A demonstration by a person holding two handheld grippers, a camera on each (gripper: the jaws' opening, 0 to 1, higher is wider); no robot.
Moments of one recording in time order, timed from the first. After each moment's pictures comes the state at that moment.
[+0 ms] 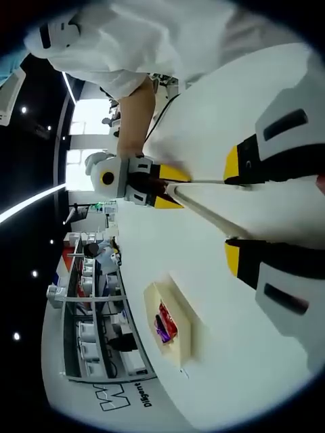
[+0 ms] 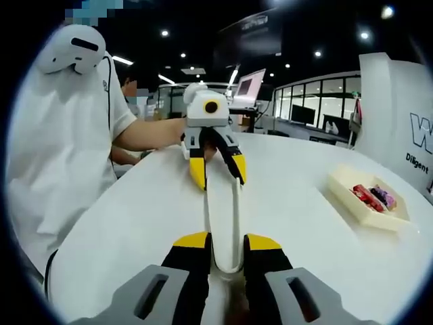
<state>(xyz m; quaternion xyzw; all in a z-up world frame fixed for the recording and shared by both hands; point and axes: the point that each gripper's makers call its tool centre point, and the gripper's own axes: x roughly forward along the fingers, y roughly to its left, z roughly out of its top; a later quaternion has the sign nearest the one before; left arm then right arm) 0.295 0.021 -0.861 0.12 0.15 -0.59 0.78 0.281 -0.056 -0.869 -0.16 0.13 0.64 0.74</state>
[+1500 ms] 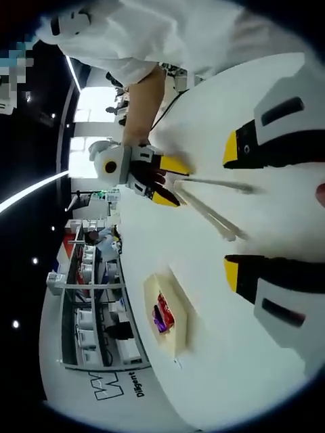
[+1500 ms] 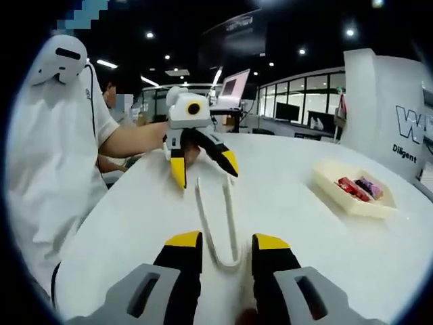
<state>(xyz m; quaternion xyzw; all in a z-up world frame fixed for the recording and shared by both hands) 0.291 0.027 -0.854 0.10 0.15 -0.55 0.81 0.281 -0.069 -0.864 -0.14 0.15 0.60 0.77</state>
